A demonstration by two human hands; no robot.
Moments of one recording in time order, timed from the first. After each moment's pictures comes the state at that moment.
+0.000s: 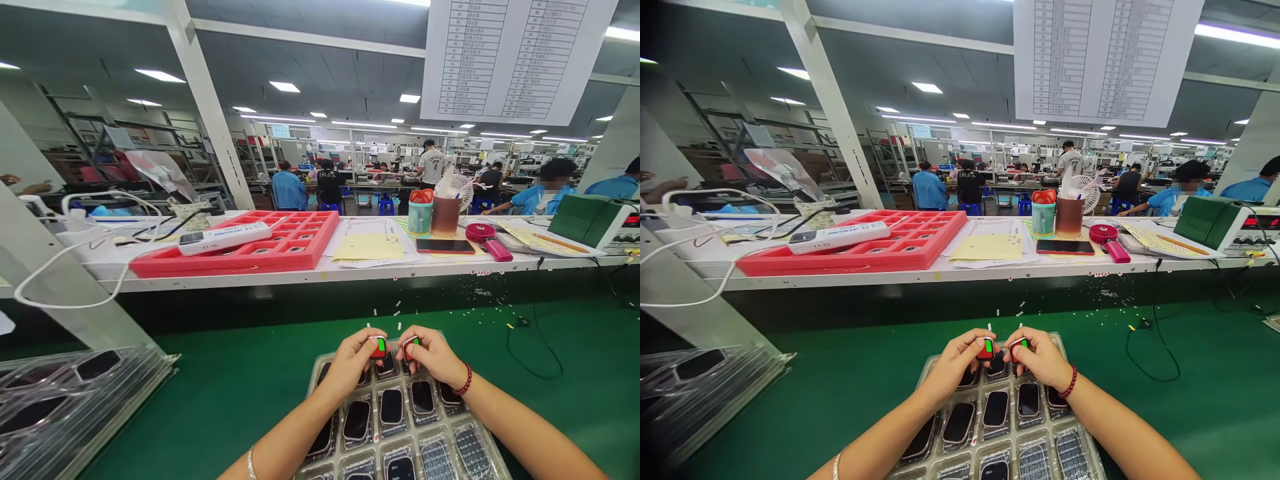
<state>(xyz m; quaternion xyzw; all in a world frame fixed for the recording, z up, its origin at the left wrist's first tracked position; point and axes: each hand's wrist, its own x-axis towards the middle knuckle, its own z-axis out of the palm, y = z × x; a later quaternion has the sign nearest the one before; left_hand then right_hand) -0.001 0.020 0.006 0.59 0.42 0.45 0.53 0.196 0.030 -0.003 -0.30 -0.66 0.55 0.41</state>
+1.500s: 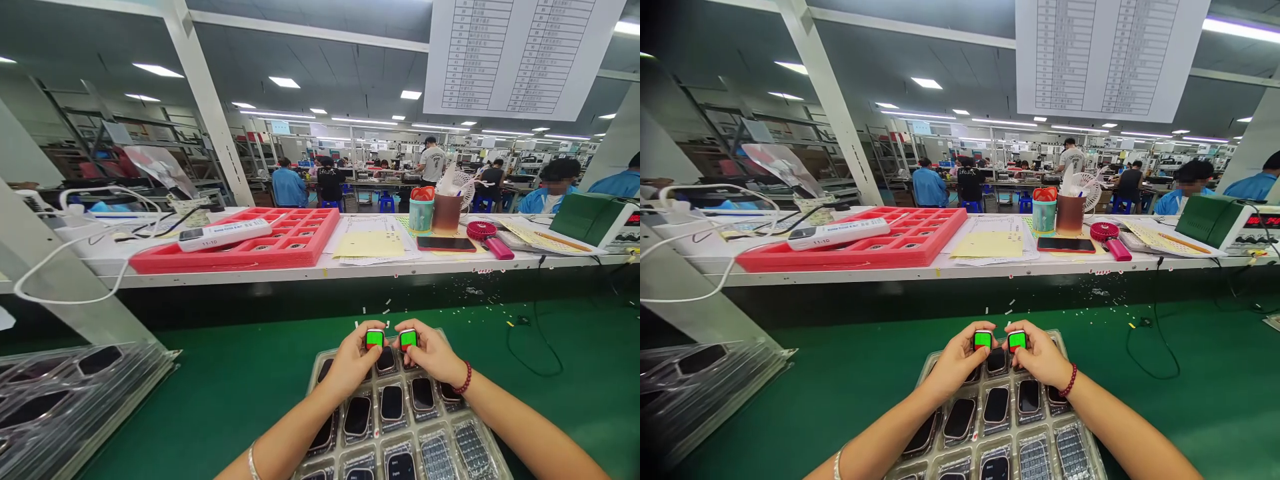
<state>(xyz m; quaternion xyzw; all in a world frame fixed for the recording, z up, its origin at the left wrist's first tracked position) -0.001 0.023 -0.001 0.62 0.39 0.47 0.50 0.195 0.033 -0.012 -0.29 -0.67 0.55 0.41</state>
